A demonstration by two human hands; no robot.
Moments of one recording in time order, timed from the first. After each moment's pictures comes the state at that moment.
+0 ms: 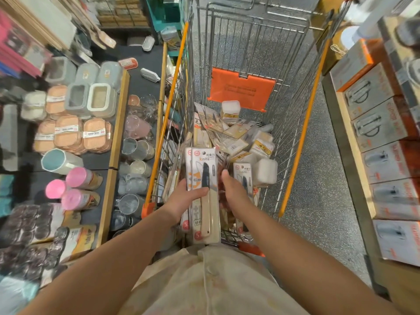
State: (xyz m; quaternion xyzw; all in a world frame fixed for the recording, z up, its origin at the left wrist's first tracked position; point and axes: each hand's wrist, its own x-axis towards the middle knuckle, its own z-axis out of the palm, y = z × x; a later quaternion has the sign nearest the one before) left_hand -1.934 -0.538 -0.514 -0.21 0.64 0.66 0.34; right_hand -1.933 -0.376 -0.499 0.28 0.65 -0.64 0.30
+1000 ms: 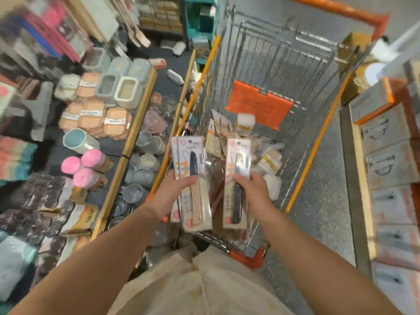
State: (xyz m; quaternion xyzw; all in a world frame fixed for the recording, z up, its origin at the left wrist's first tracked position) left_hand -1.933 -0.559 -0.484 -0.28 0.63 0.69 0.22; right_hand -1.956 -0.331 -0.500 0.26 0.69 -0.64 0.20
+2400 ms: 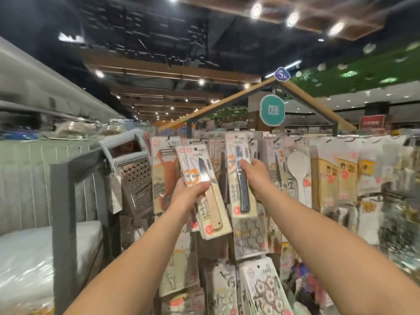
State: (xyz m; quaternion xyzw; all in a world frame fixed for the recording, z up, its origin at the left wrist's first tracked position) left_hand -1.802 -0.958 -0.013 -0.33 0.59 0.52 -0.53; right_hand -1.982 -0.905 0.037 -0.45 0.61 -0.63 0.19
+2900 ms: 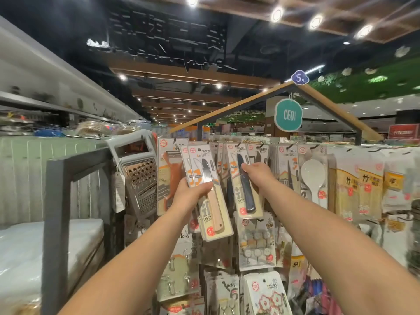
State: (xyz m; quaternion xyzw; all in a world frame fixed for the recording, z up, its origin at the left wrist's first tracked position) left_hand -1.807 -0.973 -0.011 -0.31 0.59 0.50 -0.55; right_hand -2.010 -0.962 0.043 -0.48 0.64 -0.56 0.21
